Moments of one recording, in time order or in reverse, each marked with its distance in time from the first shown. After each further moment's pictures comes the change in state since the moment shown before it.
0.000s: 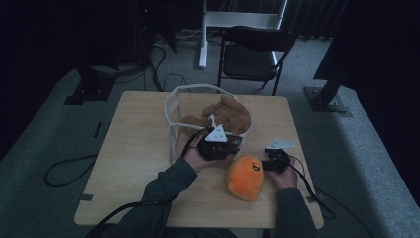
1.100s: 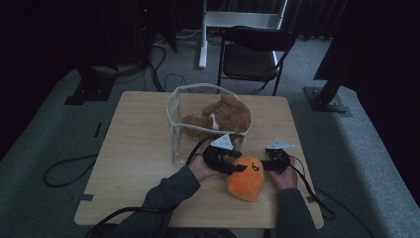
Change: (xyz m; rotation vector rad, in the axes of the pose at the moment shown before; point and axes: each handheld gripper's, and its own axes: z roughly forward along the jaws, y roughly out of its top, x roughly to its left) left arm -0.026 -0.007 0.012 0.049 -0.143 -0.069; right arm 0.000 0.000 0.000 -0.001 -0.001 -0.001
